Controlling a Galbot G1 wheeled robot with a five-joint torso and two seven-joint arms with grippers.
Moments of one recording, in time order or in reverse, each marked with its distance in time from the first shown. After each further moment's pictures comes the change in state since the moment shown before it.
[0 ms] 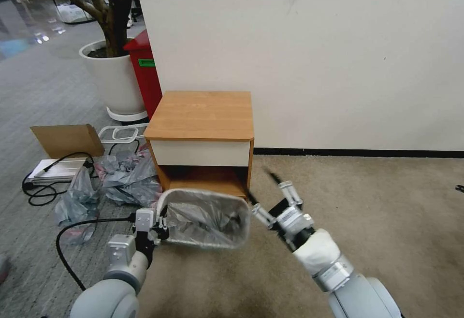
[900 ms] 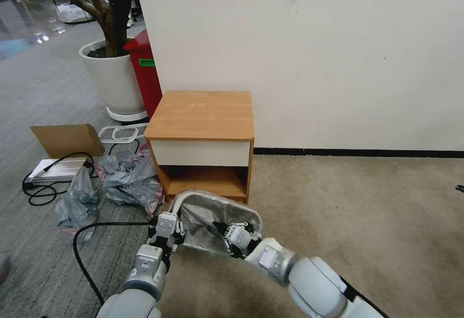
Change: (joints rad) left arm 0.012 -0.050 0.111 0.031 0.232 -0.064 0.008; right arm 0.319 -0.027 -0.352 -0.309 0.122 -0.399 -0.001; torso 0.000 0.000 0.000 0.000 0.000
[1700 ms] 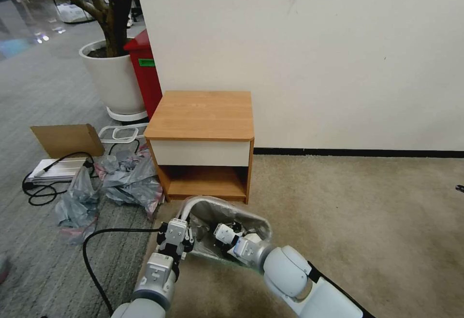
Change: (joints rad) left arm 0.044 -0.016 0.067 -0.036 0.060 0.001 -0.009; right arm 0.114 0.064 -0.081 -0.159 -0.065 -0.090 0.007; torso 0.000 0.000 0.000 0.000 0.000
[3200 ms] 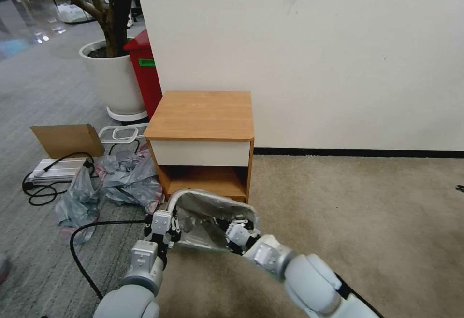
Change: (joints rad) left arm -0.075 -0.003 -0.114 0.031 -0.262 0.091 -0.050; right arm -0.247 -0.085 0.206 0.336 0.089 0.110 0.007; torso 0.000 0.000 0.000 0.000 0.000
